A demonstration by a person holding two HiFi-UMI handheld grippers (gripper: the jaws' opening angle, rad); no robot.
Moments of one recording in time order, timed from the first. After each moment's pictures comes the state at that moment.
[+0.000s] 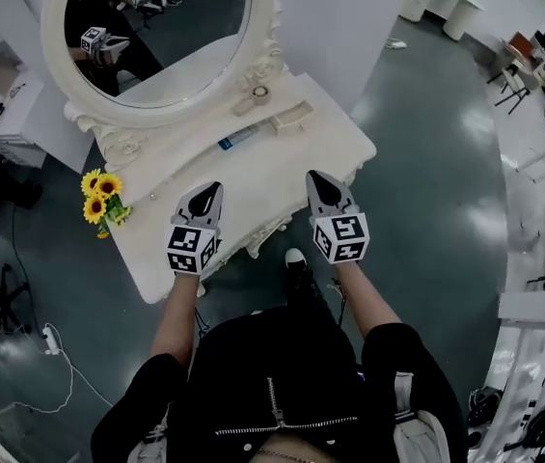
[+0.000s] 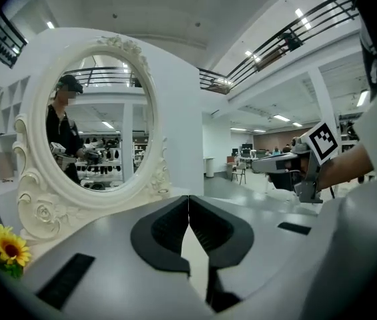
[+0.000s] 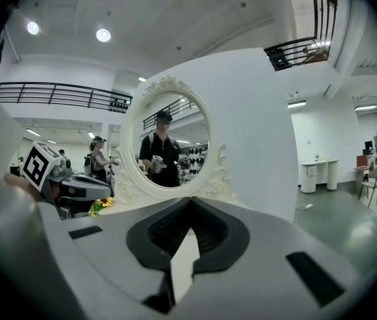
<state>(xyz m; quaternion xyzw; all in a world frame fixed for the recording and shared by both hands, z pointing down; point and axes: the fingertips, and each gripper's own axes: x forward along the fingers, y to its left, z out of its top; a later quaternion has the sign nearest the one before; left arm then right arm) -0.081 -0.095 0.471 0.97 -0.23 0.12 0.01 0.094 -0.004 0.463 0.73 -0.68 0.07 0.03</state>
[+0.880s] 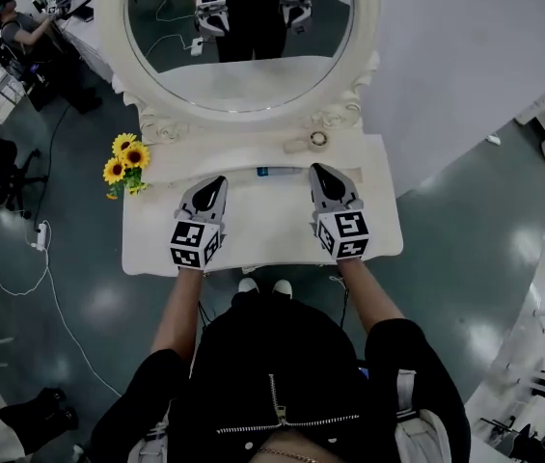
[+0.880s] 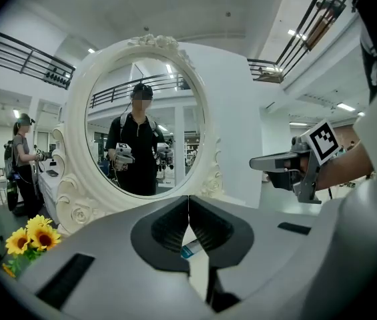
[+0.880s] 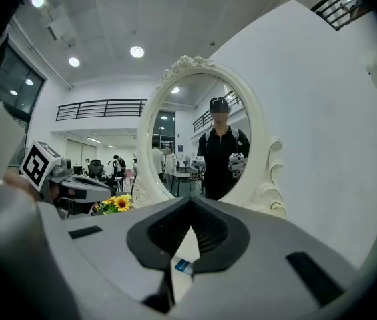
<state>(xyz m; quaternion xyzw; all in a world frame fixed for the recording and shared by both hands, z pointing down) -0.061 -0.201 0.453 0.88 -0.47 0.10 0.04 0.130 -0.209 0.436 0.53 -0.84 0.04 0.05</state>
